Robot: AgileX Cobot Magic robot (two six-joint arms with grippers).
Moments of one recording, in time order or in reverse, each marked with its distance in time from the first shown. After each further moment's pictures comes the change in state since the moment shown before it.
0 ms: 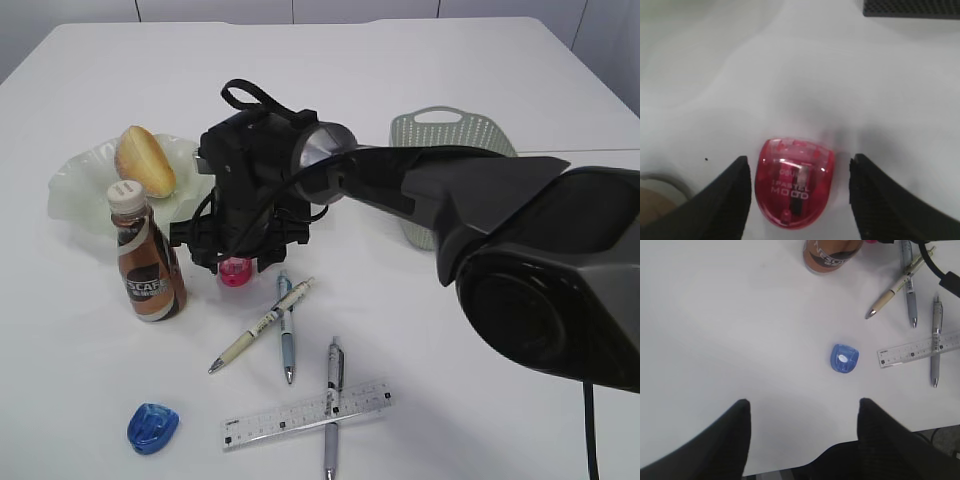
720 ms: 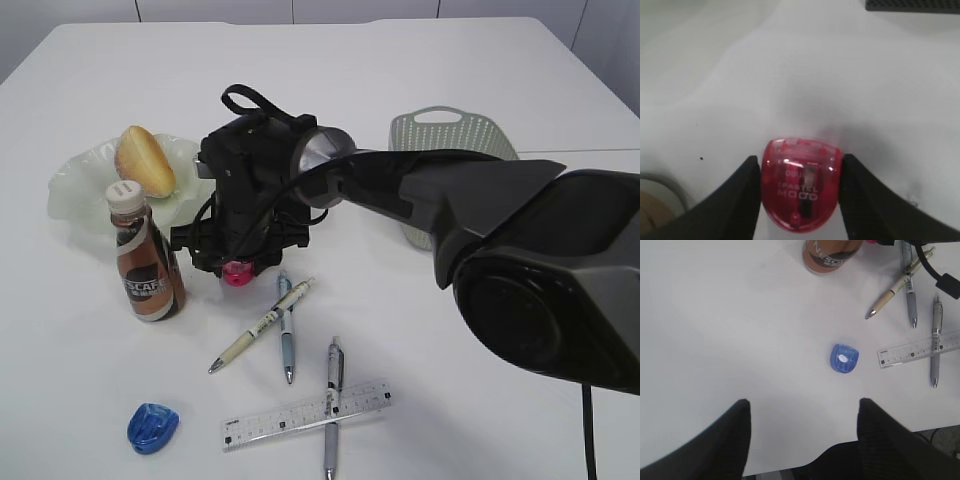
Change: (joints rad) left arm 0.000 0.000 0.000 0.000 -0.002 0.000; right arm 0.000 0.008 0.000 0.002 -0.004 -0.006
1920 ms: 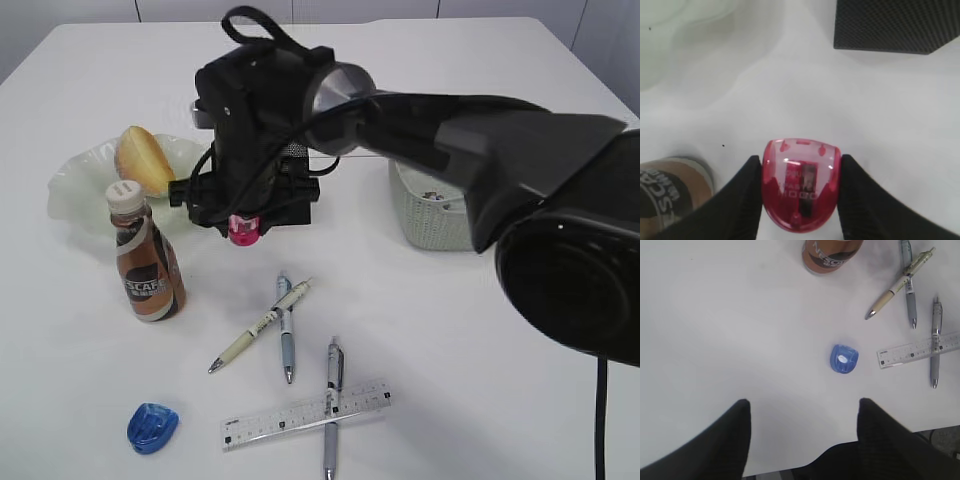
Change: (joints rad) left arm 0.000 0.000 0.000 0.000 -0.002 0.000; right arm 0.000 -0.110 -0.010 -0.047 0.107 -0.004
